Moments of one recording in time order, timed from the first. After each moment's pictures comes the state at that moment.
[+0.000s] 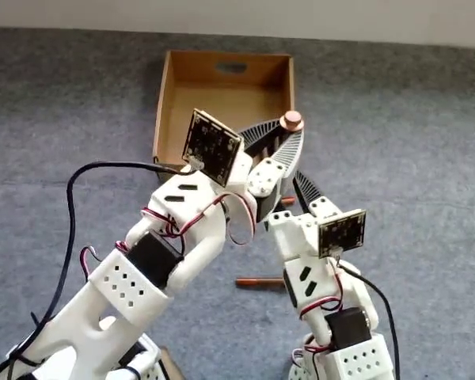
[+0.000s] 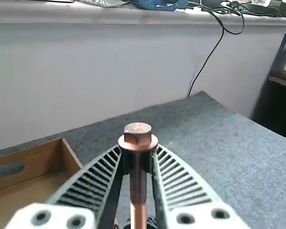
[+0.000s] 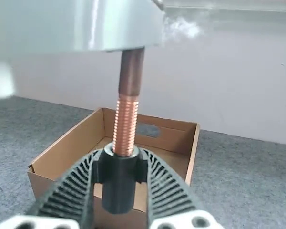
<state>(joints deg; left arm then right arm) 35.7 -46.2 41.3 17.2 8.1 -22.8 -95.1 87.3 14.4 0.8</state>
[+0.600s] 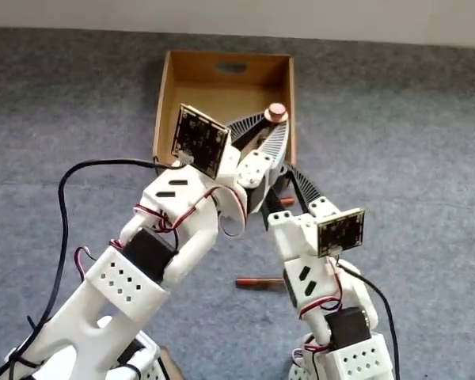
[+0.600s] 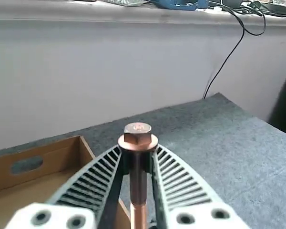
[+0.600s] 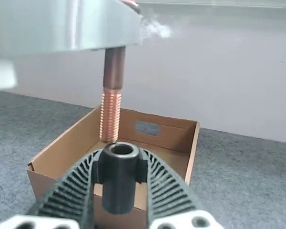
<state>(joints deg) 32.3 -46.2 42.7 15.7 8.1 -22.7 -95.1 87.4 14.5 0.8</state>
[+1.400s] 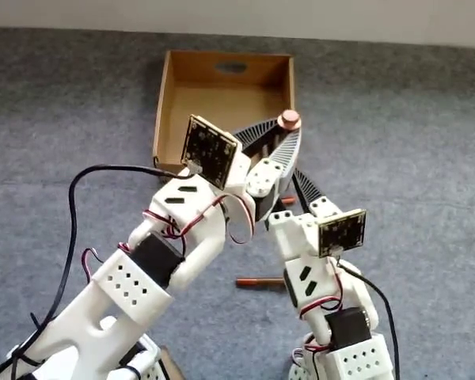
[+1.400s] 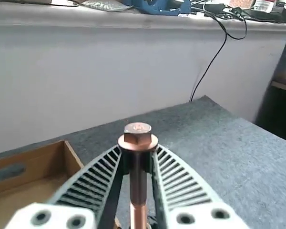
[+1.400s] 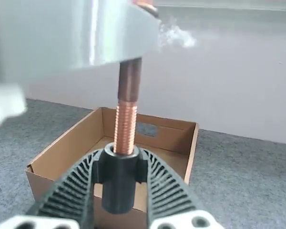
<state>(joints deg) 35.2 -46.2 45.5 12.0 8.0 -22.6 -95.1 87.3 14.5 0.8</state>
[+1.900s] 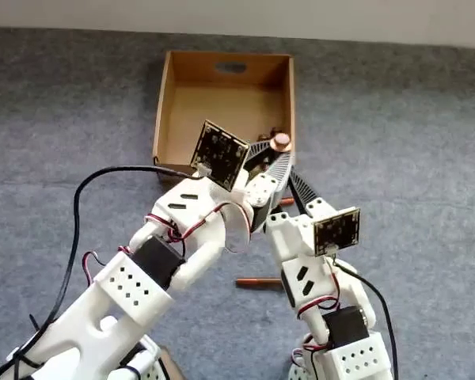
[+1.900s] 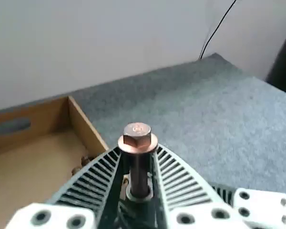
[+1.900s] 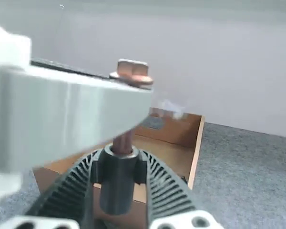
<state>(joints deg) 32.3 -46.4 48.5 21.5 8.4 -22.9 -95.0 88.0 14.5 0.8</state>
